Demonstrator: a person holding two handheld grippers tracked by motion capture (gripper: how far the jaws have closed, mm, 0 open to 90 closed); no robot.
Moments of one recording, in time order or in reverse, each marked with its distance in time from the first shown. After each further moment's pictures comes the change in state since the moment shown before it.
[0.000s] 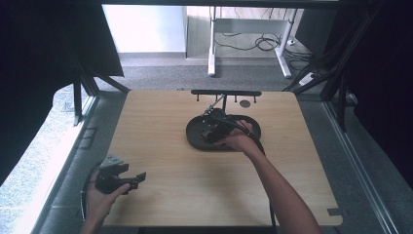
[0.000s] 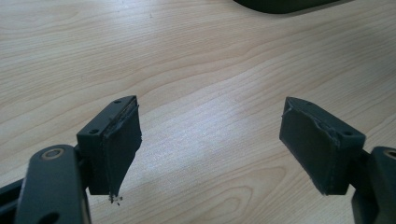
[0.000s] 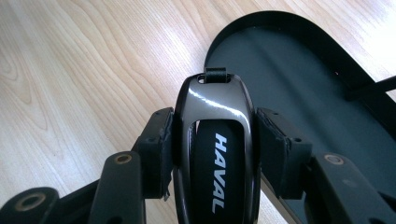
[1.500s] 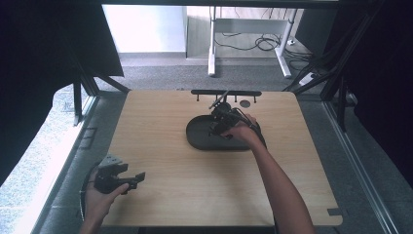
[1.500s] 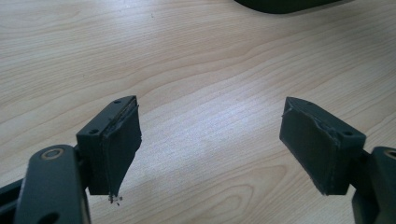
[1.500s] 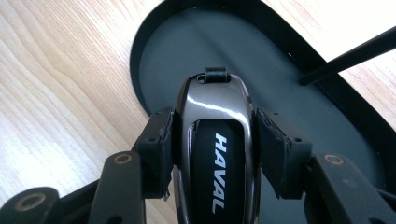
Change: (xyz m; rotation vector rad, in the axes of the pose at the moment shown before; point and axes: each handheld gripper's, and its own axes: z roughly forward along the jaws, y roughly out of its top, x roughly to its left) left arm 0.002 0.000 -0.001 0.001 -0.004 -0.006; right arm -0.049 0.000 0.029 0.056 -0.072 0.068
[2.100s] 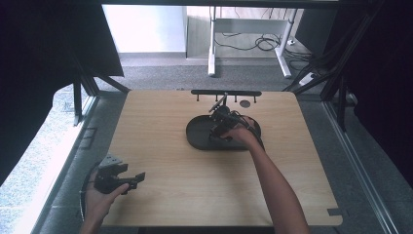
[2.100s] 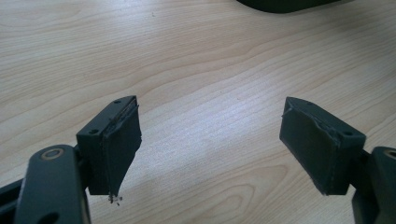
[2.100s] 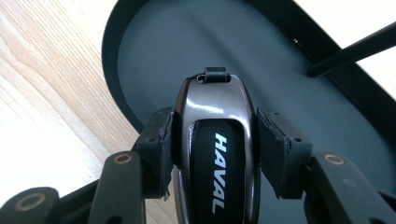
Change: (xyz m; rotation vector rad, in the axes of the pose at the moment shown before) left arm 0.000 -0.001 0.001 0.002 0.001 -0.002; right arm -0.009 -0.004 0.030 0.039 0.004 0.010
